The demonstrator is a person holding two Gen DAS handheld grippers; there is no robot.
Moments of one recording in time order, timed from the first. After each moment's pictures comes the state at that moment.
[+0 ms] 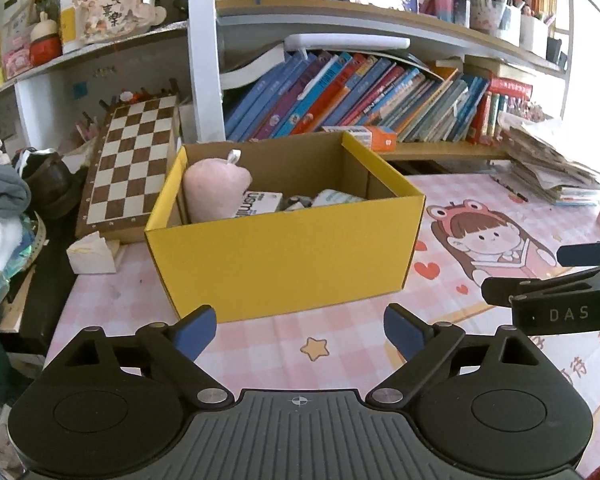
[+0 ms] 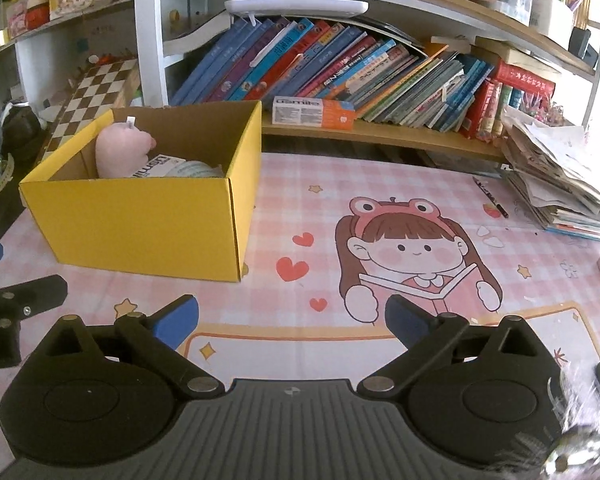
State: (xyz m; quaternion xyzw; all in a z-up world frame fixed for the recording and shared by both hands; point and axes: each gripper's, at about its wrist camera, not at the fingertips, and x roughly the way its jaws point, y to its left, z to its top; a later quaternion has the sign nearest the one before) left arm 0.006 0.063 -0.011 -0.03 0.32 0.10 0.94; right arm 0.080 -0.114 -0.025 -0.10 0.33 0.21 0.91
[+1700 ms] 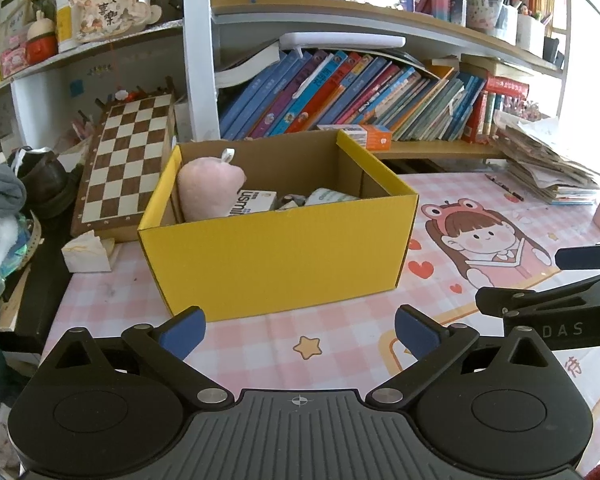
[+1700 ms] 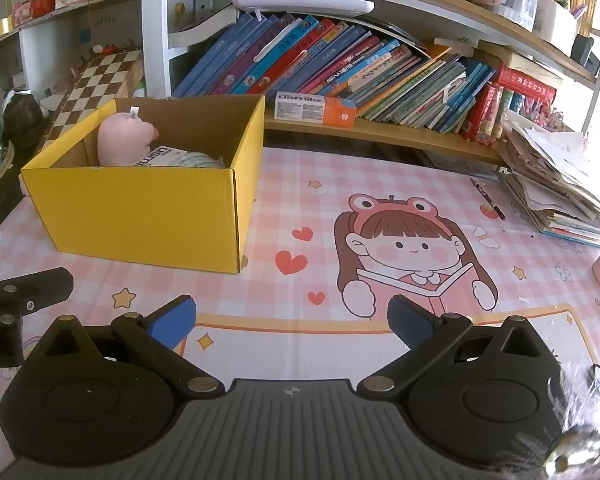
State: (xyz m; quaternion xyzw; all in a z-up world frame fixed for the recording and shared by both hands) left arm 0.007 0.058 -0.010 -0.03 0.32 0.10 0.94; right arm 0.069 -0.103 -0.026 -0.11 0.34 0.20 0.91
